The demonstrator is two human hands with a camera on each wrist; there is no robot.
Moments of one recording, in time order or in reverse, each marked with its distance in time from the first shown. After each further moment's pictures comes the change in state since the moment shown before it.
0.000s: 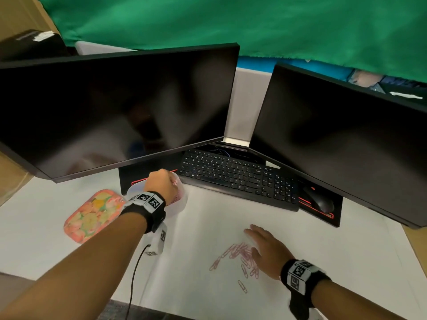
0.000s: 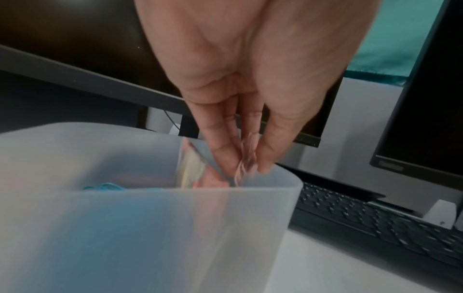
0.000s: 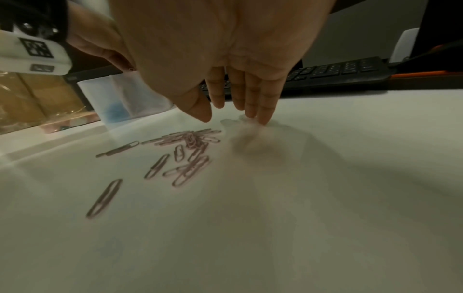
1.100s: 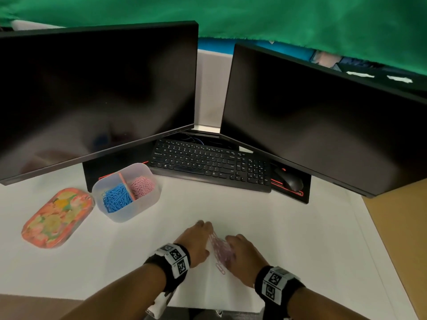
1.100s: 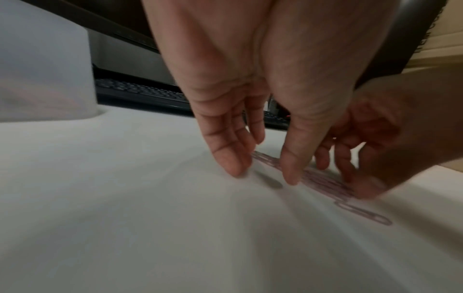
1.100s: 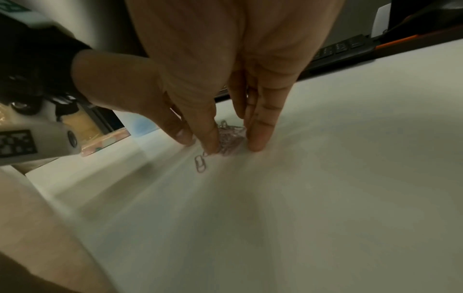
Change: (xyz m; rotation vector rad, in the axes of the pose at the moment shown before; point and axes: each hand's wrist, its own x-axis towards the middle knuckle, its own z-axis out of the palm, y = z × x) left_hand -0.115 0.054 0.136 0.019 -0.520 0.544; right_hand -0.041 -0.020 0.033 0.233 0.008 0.180
